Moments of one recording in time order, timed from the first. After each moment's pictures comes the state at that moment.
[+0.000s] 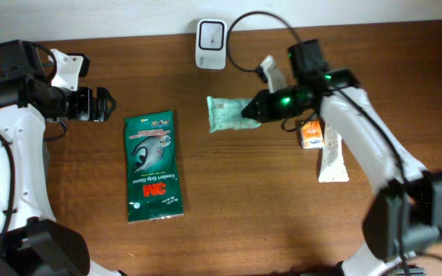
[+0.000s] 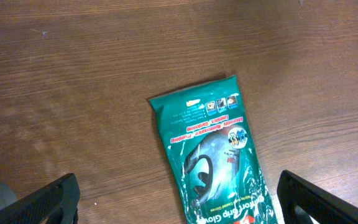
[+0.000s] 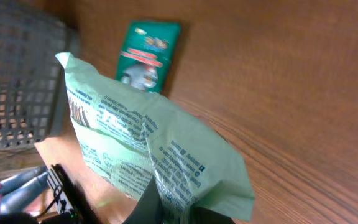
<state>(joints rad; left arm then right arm) 0.24 1.74 1.70 -1.10 0.34 0.32 0.20 1.76 1.52 -0.85 -0.71 0.07</state>
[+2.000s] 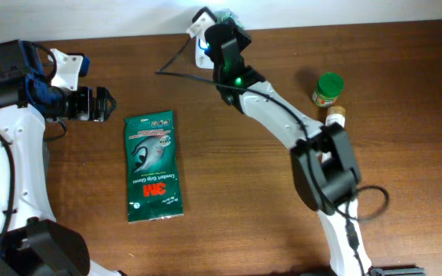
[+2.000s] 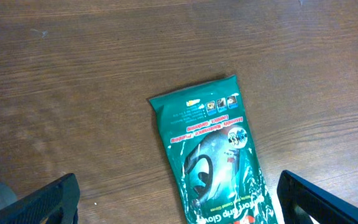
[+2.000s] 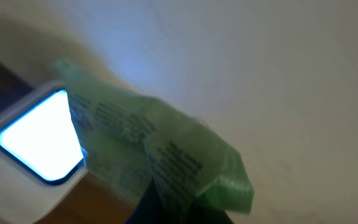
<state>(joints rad) 0.24 1.74 1.70 -1.10 0.34 0.32 0.49 2.26 1.88 0.07 0.54 -0.65</state>
